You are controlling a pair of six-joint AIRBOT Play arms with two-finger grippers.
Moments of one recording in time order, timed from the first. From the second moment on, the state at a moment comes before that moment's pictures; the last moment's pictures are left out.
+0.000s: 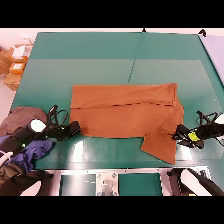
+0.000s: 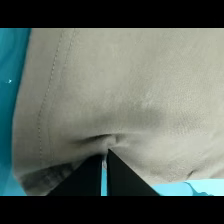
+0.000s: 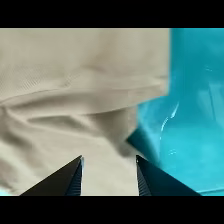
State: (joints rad) left arm -0.20 -1.02 0.38 0.81 -0.70 -1.64; right arm -0.50 -0.98 0.53 -1.32 1.31 1.66
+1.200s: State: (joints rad) left arm -0.20 -1.00 0.30 0.70 -0.60 -1.59; right arm -0.76 -1.22 0.44 -1.02 1.28 1.30
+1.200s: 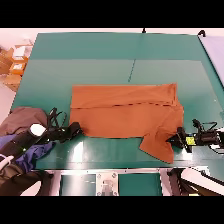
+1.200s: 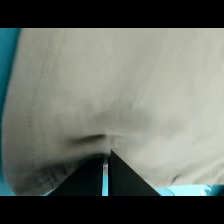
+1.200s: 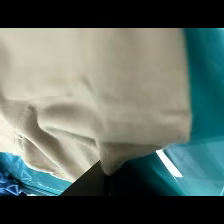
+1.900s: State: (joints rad) left arm -0.20 -0.81 0.60 1.04 -0.84 -1.85; right arm -0.66 -1.01 0.82 -1.04 1.42 1.53
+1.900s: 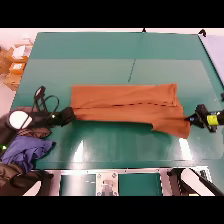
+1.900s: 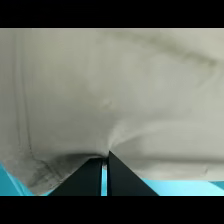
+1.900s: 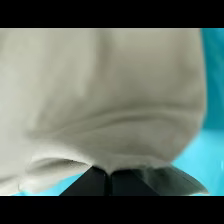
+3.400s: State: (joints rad) left arm 0.05 -1.76 1.75 0.98 -1.31 -1.61; right arm -0.63 -1.96 1.63 -0.89 1.48 1.26
